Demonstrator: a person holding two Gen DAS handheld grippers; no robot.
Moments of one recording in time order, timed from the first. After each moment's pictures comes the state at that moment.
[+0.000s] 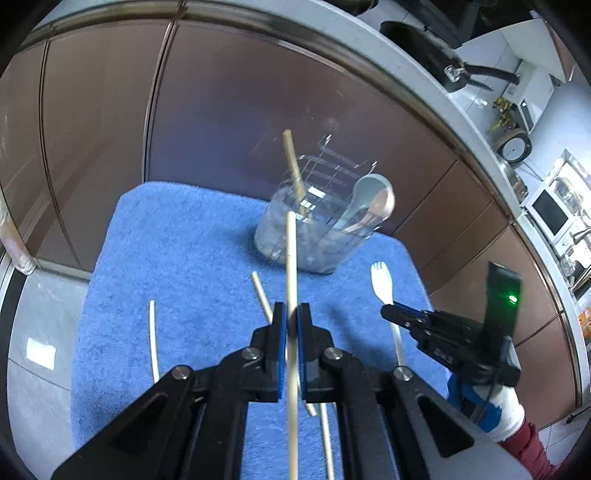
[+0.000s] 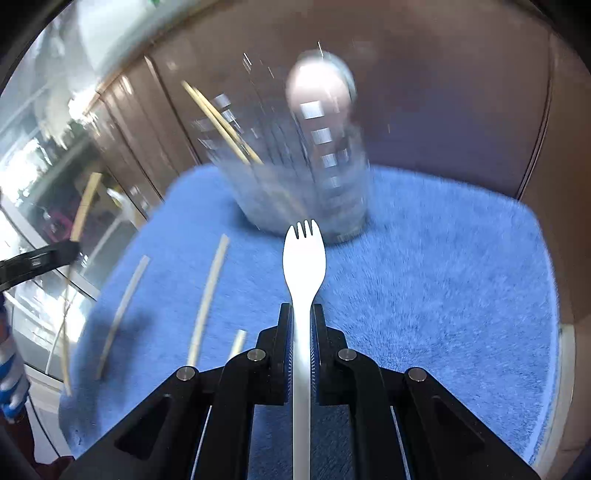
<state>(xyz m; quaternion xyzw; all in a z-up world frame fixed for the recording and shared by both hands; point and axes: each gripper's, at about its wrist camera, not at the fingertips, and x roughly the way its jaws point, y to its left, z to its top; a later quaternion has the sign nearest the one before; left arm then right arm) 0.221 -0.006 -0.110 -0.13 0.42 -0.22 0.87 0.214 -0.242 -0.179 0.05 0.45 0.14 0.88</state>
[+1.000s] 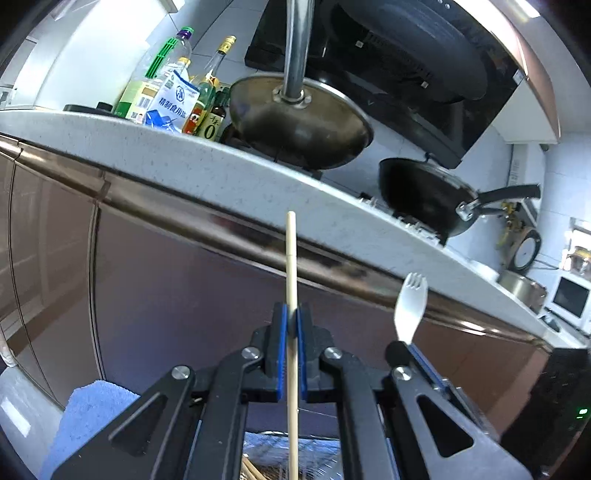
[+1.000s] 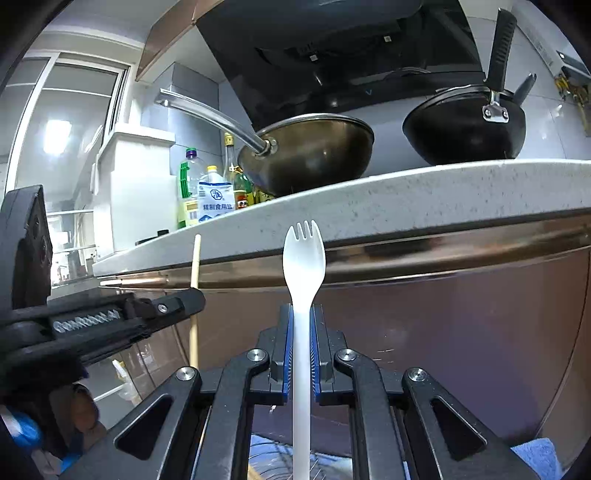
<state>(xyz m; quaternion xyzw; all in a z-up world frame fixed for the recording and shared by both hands) 0.373 -0.071 -0.041 -0.17 0.14 -0.14 0.97 0.328 -0.231 -0.063 0.09 0.06 0.14 0.98</state>
